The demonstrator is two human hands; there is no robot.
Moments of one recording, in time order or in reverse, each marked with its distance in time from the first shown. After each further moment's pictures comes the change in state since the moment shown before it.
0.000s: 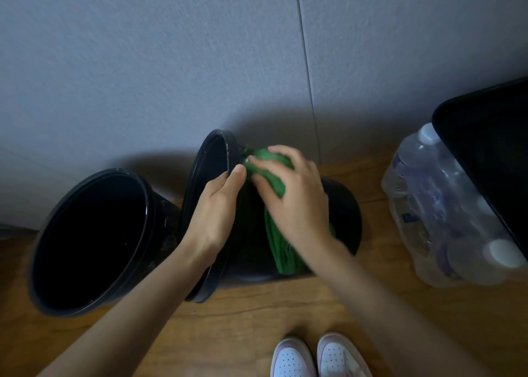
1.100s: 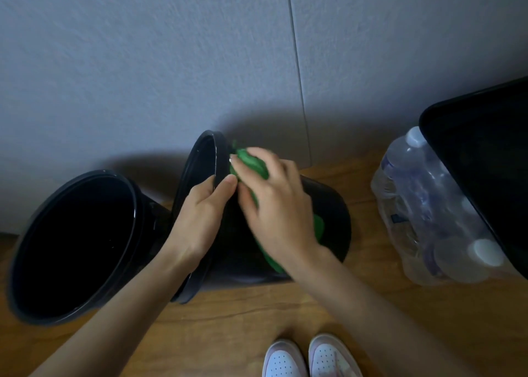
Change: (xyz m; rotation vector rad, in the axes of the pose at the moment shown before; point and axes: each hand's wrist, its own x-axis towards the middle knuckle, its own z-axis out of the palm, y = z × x) left_hand -0.001 -0.002 -0.009 0.008 -0.016 0.022; right_hand -0.006 -0.010 0.002 -0.200 -0.005 -0.158
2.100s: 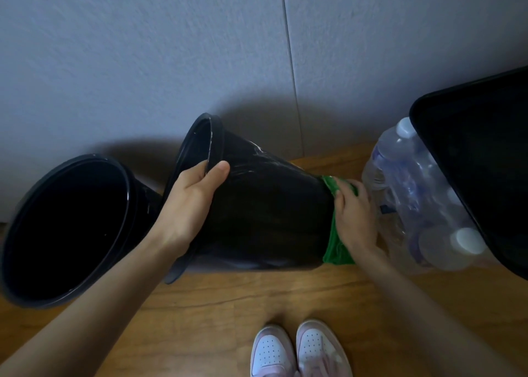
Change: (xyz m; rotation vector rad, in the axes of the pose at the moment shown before) left_hand -0.003 0.003 0.003 -0.025 -0.025 -0.033; right_hand -0.053 0.154 0.006 -0.064 -0.122 0.566
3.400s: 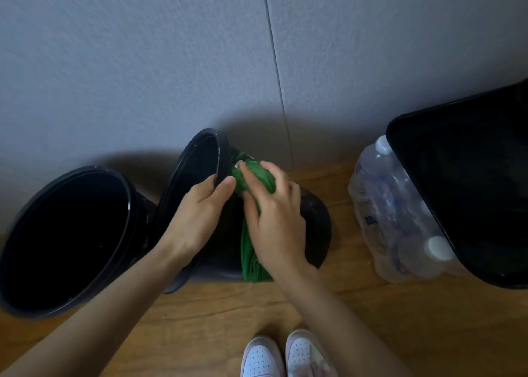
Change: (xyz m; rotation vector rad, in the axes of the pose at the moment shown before) left_hand -0.008 0.009 0.014 0.111 -0.046 0.095; right_hand -0.057 -0.135 -0.028 0.186 0.030 -0.366
